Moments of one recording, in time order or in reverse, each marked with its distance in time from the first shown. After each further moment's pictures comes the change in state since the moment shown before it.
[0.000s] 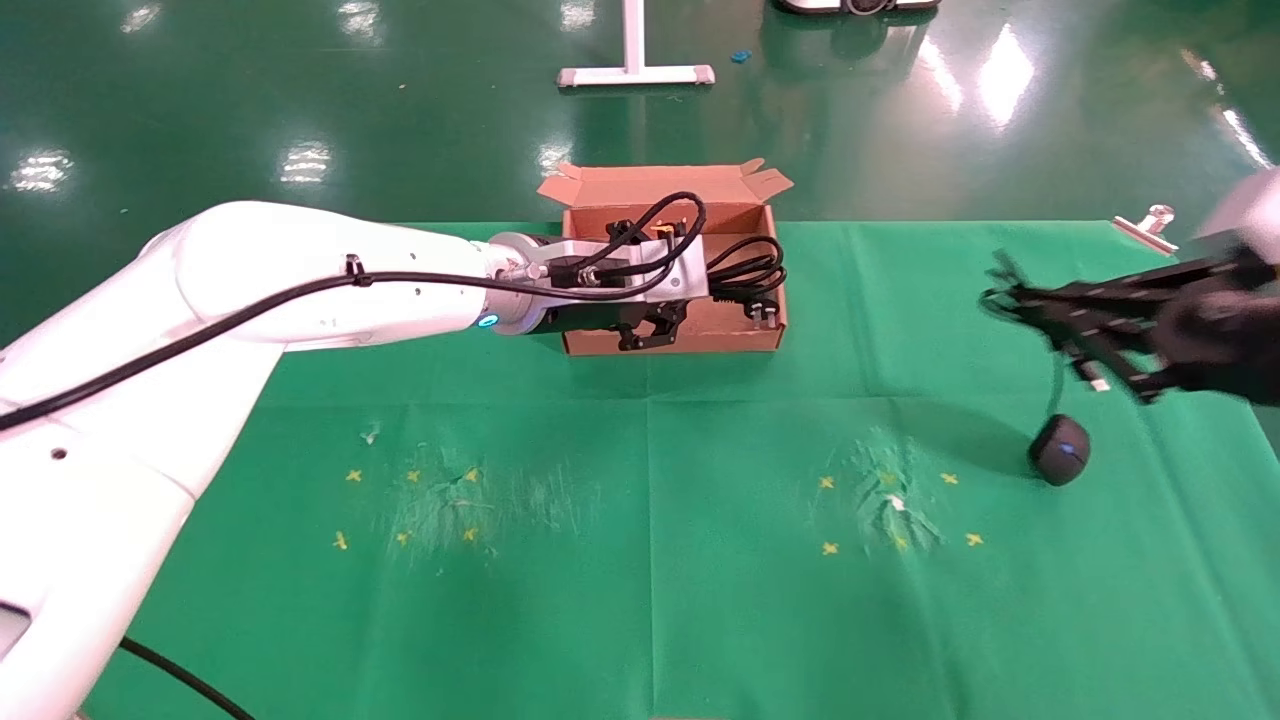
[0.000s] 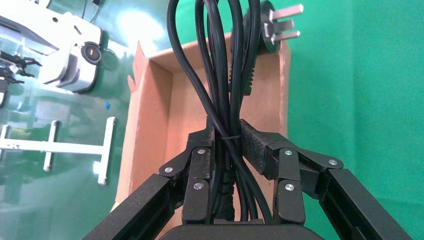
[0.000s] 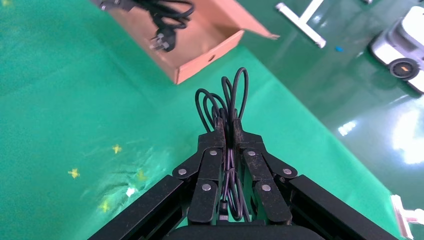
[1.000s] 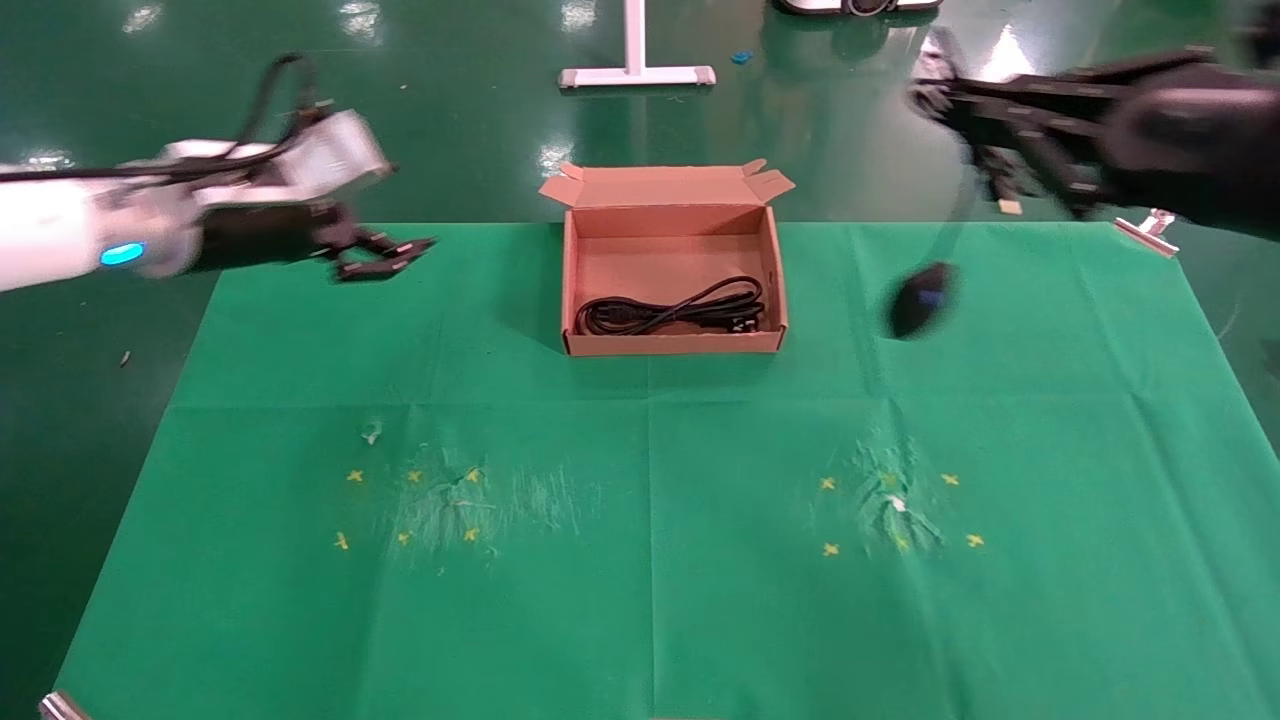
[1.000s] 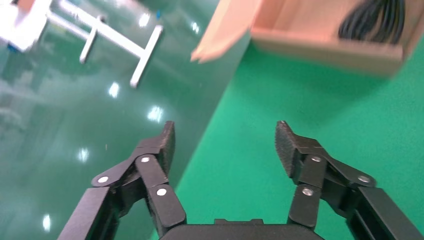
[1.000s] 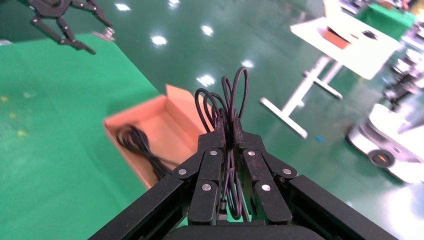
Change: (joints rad) left arm -0.073 -0.397 0.070 -0.052 -0.232 -0.011 -0.089; right arm 0.199 -0.209 -0.010 -0.058 0.044 0.046 -0.077
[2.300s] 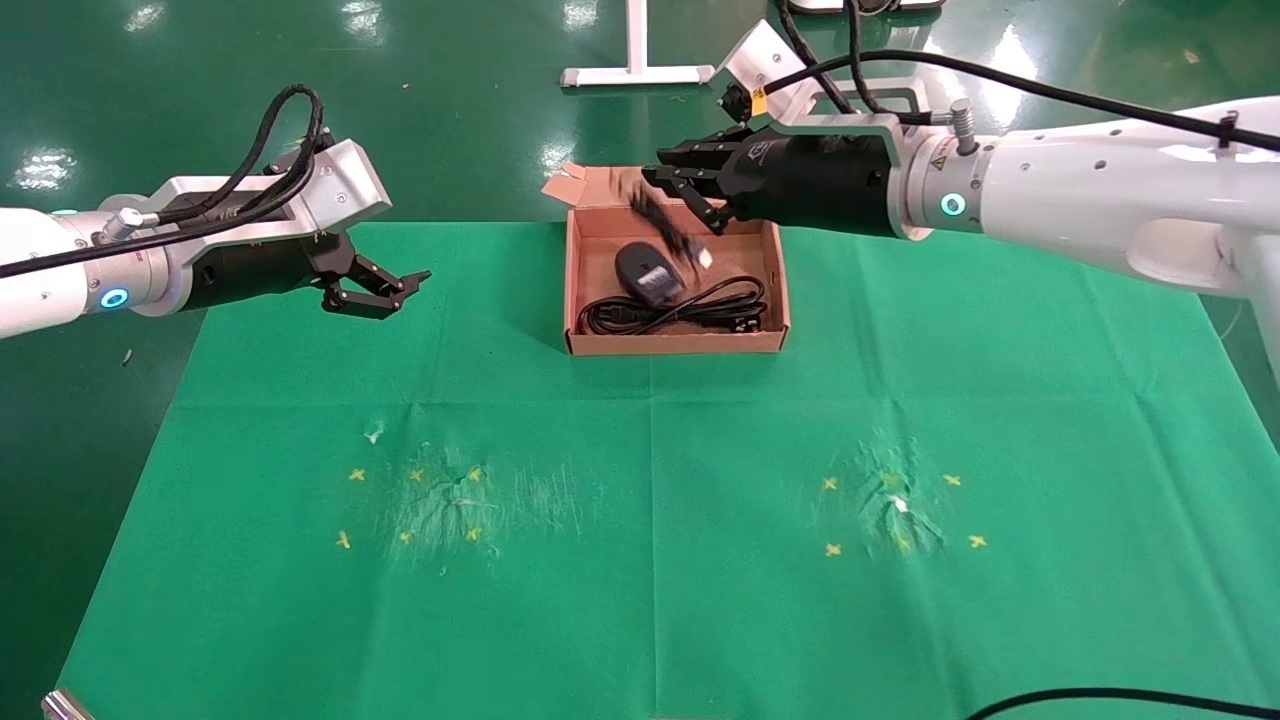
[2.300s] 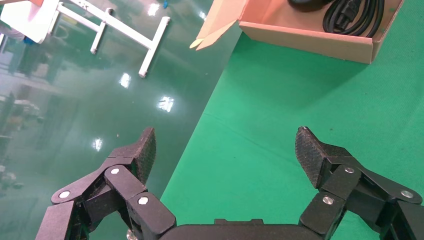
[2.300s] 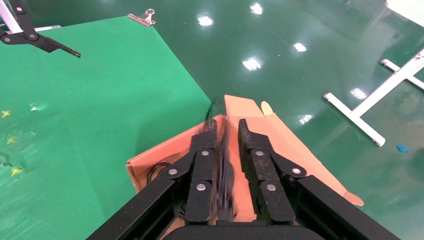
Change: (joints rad) left arm 0.088 -0.162 0.043 -0.405 0.240 -0.046 -0.435; right arm 0.316 -0.587 -0.230 -0.688 -0.215 0.051 -0.245
